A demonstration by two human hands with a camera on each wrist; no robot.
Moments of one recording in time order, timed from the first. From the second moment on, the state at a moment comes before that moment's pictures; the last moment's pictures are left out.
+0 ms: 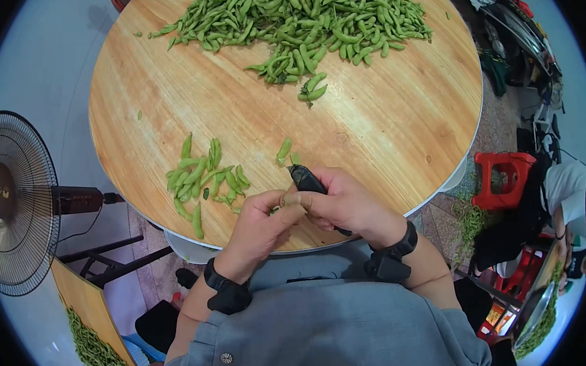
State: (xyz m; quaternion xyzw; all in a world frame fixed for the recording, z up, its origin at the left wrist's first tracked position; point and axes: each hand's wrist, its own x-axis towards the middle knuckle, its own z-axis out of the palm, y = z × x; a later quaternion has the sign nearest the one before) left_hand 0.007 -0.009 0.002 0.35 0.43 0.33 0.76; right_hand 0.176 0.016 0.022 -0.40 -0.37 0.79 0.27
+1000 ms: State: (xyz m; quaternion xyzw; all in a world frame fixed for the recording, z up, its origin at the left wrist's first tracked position) left_hand 0.010 0.001 0.001 0.17 0.36 0.35 0.85; right_hand 0.169 0.013 -0.001 -0.47 -0.44 0.62 0.45
